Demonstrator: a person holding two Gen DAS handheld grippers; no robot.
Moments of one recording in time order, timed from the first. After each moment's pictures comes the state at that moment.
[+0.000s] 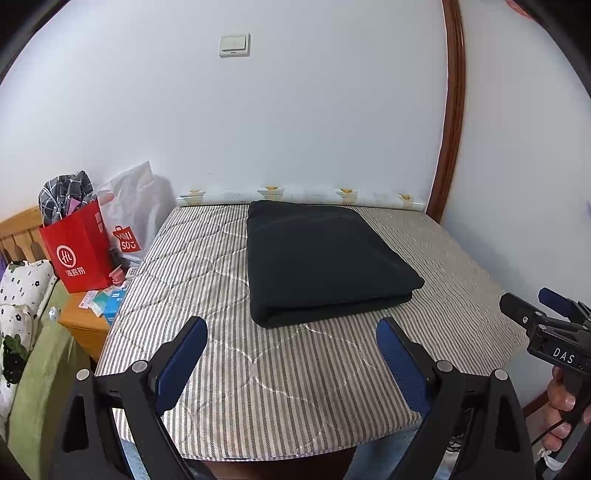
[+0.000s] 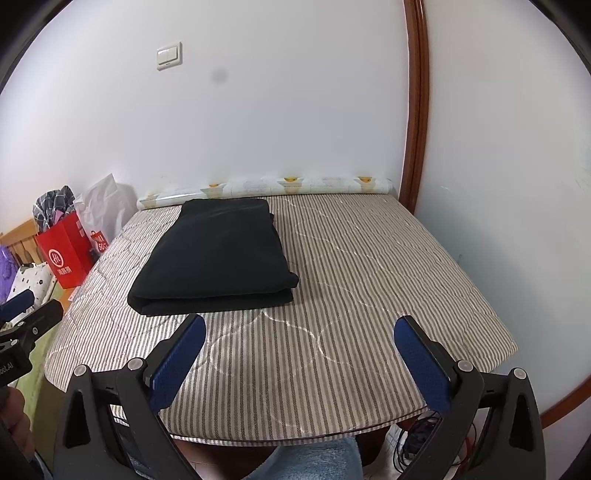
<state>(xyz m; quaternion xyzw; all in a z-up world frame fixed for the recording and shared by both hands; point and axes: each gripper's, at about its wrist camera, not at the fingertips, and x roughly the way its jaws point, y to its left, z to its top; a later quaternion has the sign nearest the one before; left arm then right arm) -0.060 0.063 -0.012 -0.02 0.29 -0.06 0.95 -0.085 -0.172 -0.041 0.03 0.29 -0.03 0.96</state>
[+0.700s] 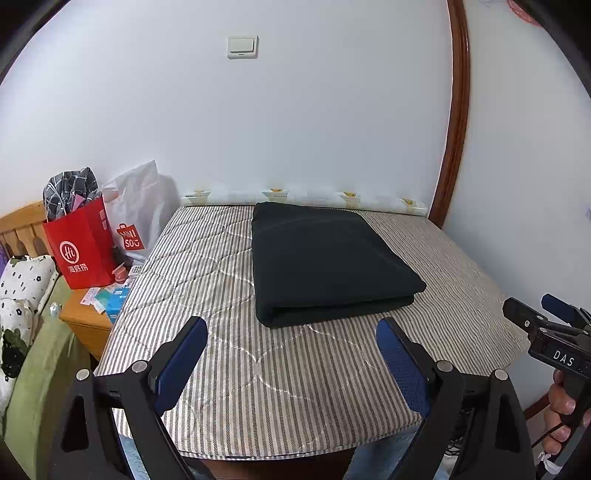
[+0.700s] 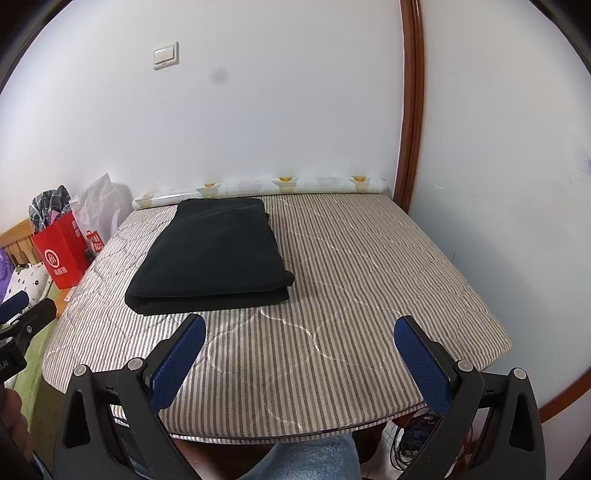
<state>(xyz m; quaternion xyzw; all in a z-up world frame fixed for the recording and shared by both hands) -0.063 0.070 -0.011 -0.03 0.29 -0.05 0.96 -0.088 -0.174 -0.039 0.02 0.29 -0.04 0.96</state>
